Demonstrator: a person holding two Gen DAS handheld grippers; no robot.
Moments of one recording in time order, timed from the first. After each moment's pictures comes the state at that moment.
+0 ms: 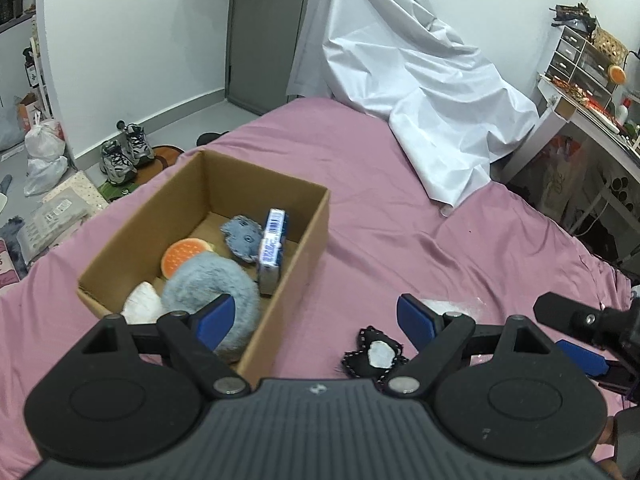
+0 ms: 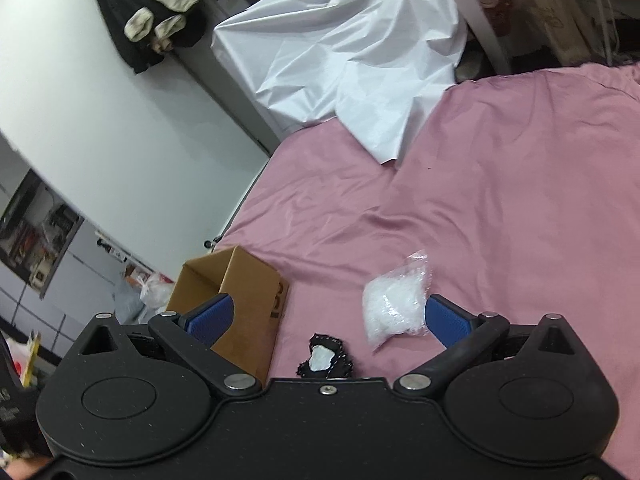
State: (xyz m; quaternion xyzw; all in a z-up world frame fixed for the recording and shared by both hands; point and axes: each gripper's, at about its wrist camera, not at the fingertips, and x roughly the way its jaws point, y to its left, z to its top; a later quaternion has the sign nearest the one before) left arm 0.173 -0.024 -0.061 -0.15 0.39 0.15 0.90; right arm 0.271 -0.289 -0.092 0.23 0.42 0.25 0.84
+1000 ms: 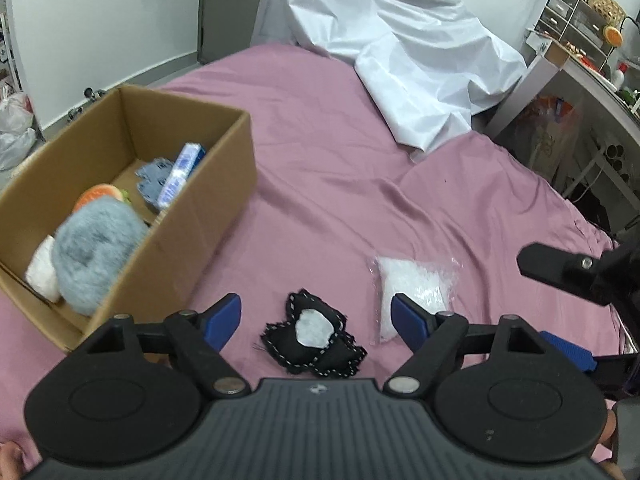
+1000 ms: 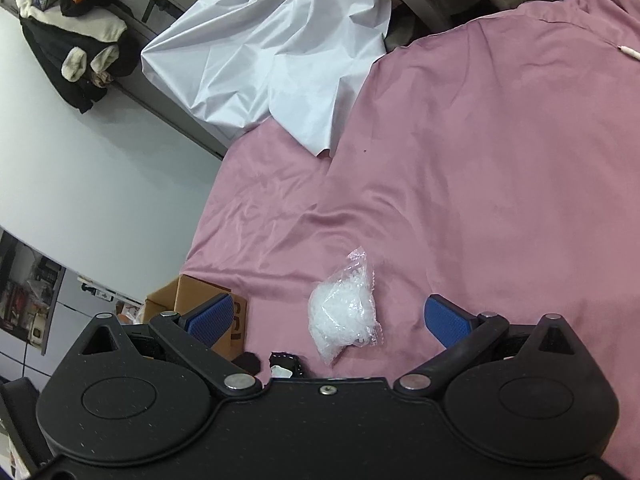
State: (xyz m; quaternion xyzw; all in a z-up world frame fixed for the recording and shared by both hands) left arm 0.216 -0.071 -0.122 -0.16 0.43 0.12 0.88; right arm 0.299 -0.308 -0.131 0.28 0.46 0.20 0.82
